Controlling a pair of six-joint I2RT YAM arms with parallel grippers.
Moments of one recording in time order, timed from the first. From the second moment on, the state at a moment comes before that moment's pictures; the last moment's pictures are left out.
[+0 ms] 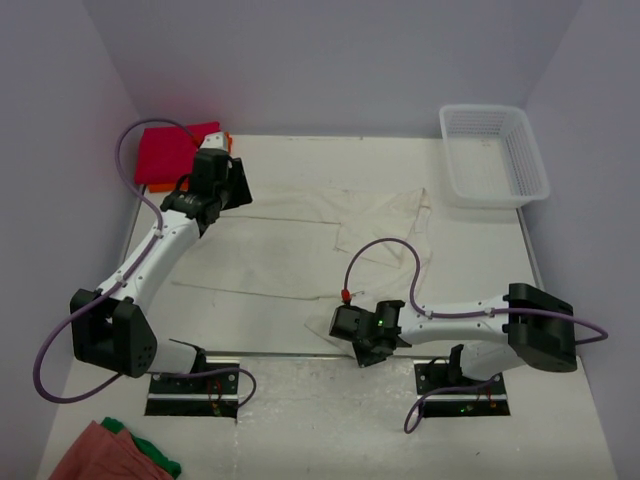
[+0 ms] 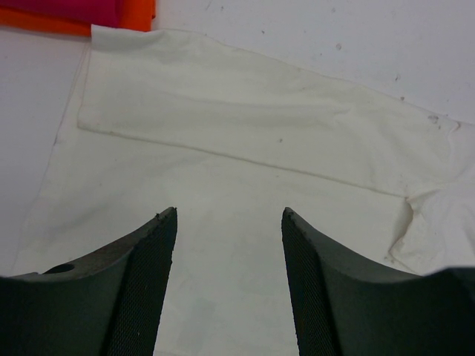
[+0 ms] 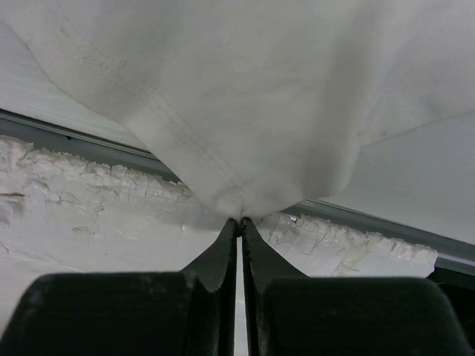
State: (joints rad) left arm -0.27 1.39 1.18 -0.45 -0.21 -0.41; right arm 1.32 1.40 0.72 -0.73 0.13 1.04
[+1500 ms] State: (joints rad) left arm -0.02 1.21 0.72 -0.66 -0.32 -0.78; right arm 1.31 1.19 0.71 -0.80 0.30 1.01
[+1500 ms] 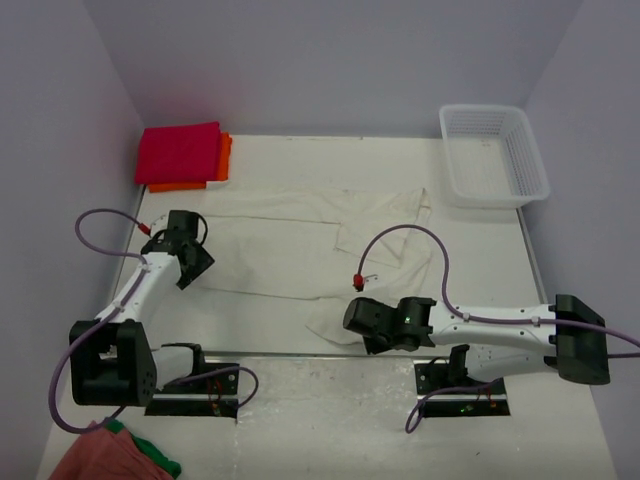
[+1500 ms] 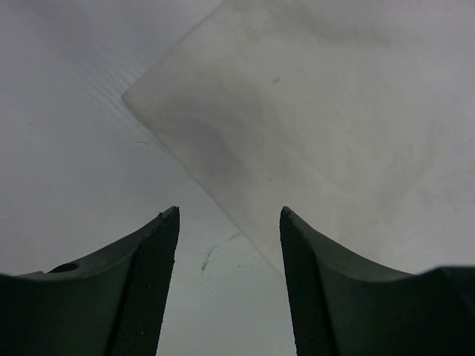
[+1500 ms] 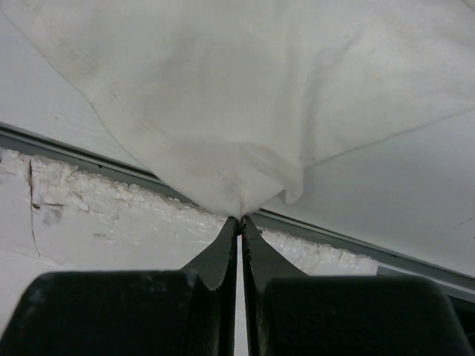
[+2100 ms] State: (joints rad) left arm 0.23 1.24 0.72 -0.76 -0.27 -0.80; right arm 1.31 1.05 0.61 -0.61 0.29 0.88
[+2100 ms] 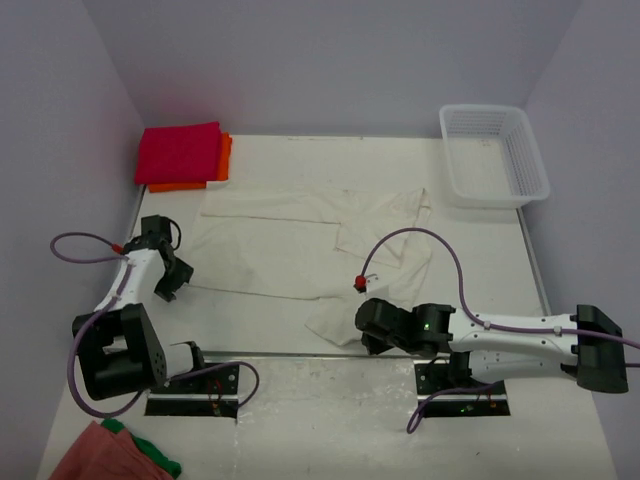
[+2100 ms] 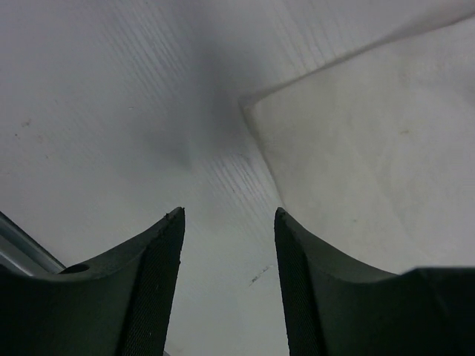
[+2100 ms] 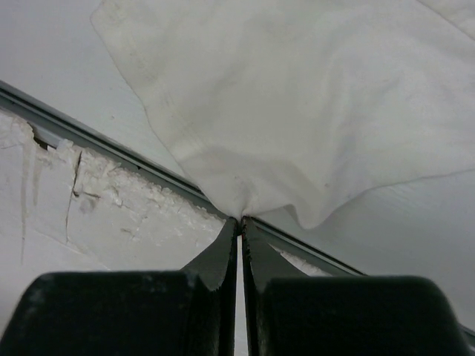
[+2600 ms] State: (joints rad) left arm 0.28 1.42 0.77 -0.71 -0.27 -0.76; right arm 1.31 0.99 0.58 -0.59 0.27 0.87
